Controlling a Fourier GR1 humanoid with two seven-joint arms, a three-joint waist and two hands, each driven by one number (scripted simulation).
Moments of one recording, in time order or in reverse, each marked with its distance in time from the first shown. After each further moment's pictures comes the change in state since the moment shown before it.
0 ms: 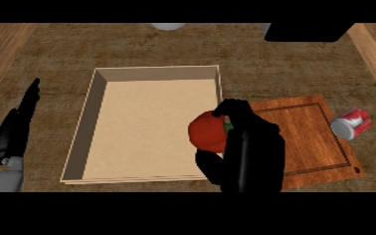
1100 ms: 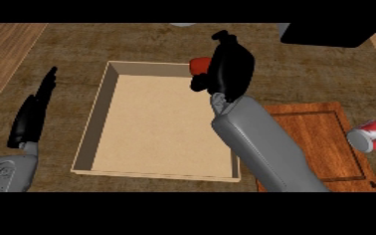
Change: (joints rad) left arm -0.096 -0.025 -0.040 0.042 -0.029 -0.016 0.001; right arm -0.472 0.001 -0.285 0.675 -0.386 -0.223 0.041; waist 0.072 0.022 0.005
